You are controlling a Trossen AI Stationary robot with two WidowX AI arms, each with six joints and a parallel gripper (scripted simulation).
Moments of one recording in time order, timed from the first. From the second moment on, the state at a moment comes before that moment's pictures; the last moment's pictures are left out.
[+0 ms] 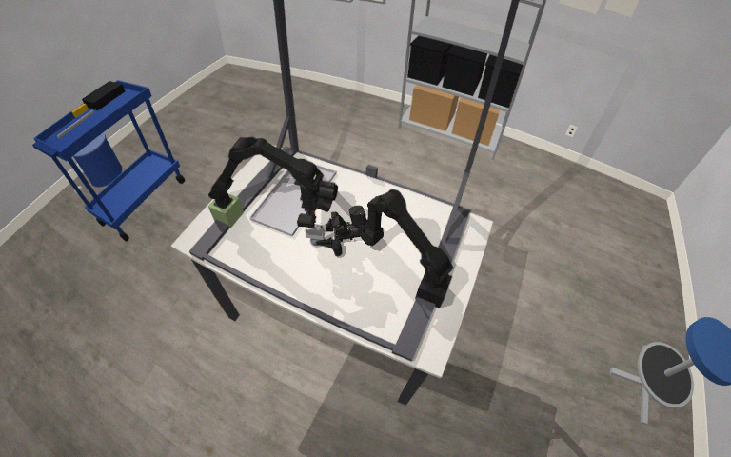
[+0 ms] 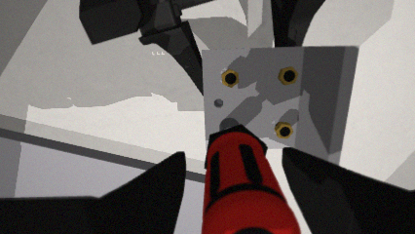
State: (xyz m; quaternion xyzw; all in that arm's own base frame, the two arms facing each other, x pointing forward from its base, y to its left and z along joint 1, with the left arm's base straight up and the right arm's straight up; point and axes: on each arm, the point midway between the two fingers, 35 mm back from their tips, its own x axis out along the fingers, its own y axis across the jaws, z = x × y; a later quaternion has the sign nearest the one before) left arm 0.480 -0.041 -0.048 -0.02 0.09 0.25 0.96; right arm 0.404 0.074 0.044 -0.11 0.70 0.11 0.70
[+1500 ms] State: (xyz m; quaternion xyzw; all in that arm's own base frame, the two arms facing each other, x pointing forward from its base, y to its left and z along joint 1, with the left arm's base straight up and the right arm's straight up) left arm 0.480 -0.041 -0.048 -0.02 0.09 0.25 0.96; right arm 0.404 0.074 0.044 0.48 0.52 -0.48 0.52
